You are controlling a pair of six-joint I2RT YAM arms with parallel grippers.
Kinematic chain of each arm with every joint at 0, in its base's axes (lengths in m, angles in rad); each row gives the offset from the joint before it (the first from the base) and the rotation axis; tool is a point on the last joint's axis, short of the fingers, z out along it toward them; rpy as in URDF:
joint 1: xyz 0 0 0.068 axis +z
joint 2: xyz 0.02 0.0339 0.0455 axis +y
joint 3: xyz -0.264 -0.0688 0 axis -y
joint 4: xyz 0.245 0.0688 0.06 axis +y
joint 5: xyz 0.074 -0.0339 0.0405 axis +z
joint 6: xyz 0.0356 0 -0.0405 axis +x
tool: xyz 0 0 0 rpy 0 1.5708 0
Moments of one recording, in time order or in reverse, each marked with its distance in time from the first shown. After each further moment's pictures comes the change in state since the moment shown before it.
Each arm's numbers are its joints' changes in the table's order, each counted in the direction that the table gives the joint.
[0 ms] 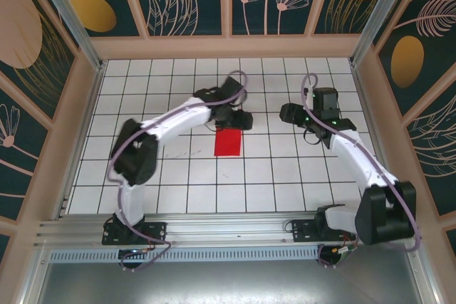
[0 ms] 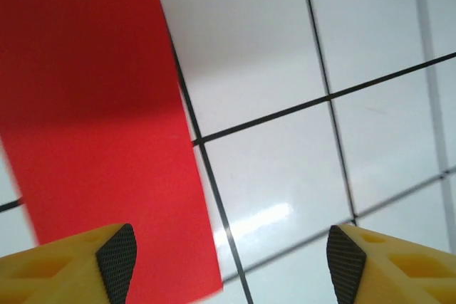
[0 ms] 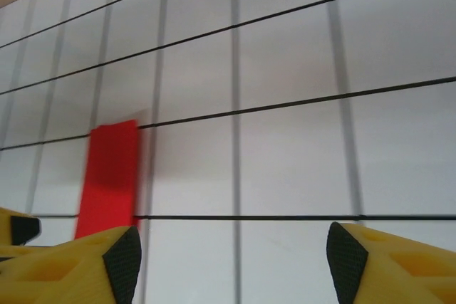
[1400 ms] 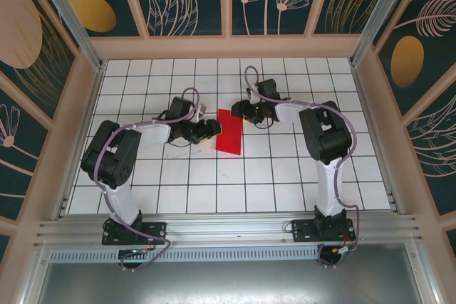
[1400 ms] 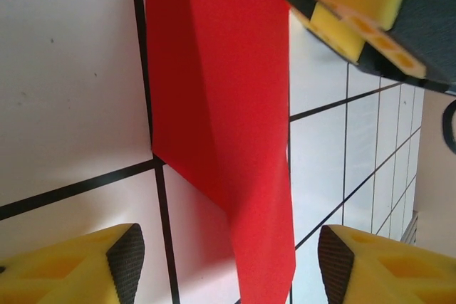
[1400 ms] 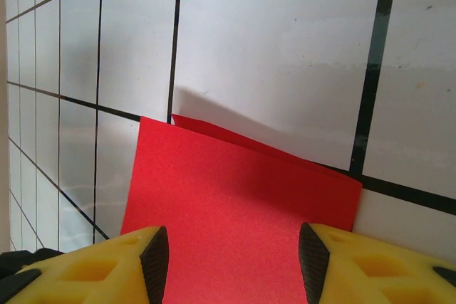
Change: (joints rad) left arm 0.286 -0.078 -0.618 -0.675 -0.473 -0.122; right arm 0.229 0.822 0.436 -0.251 0.296 0.181
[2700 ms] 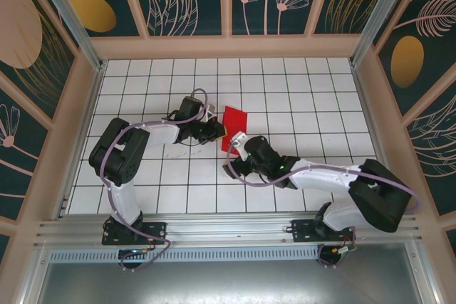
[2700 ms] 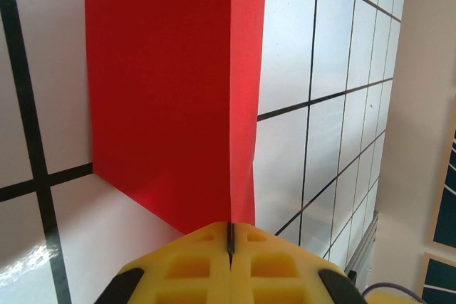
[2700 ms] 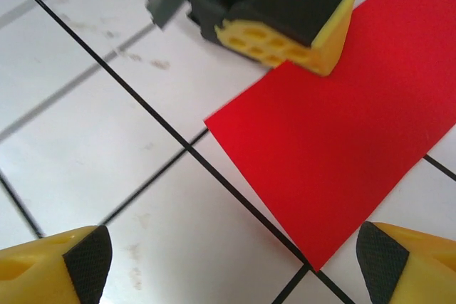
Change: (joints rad) left arm -0.070 0.043 0.044 -0.075 -0.010 -0.161; right arm 0.538 -0.718 -0.723 -0.173 -0.667 -0.507
